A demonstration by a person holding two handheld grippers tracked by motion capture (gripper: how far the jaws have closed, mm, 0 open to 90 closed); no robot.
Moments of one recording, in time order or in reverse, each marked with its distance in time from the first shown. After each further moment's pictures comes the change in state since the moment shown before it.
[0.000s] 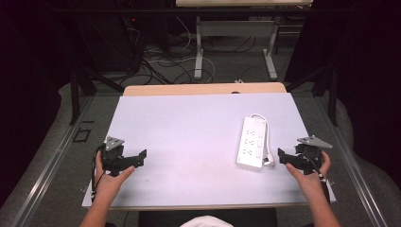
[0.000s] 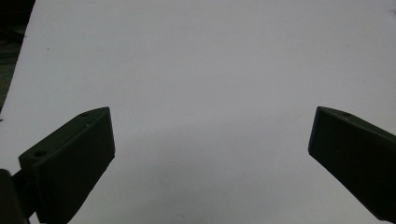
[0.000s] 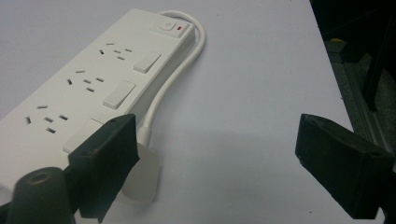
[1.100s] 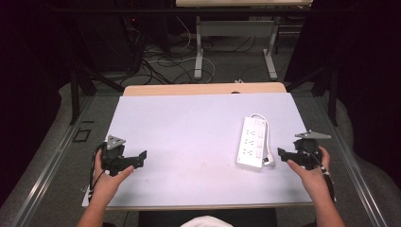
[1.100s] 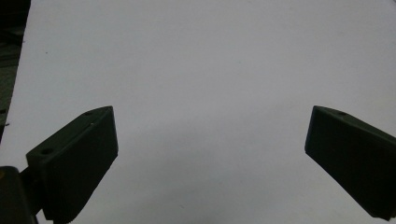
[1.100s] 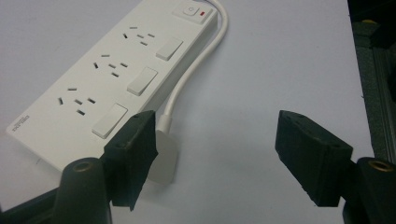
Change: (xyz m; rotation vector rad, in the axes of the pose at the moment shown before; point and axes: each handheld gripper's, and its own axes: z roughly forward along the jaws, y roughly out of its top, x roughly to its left) left arm -0.006 0.007 -0.008 0.038 -0.007 0.045; right arm 0.003 0.021 -0.007 0.131 0.082 -0.029
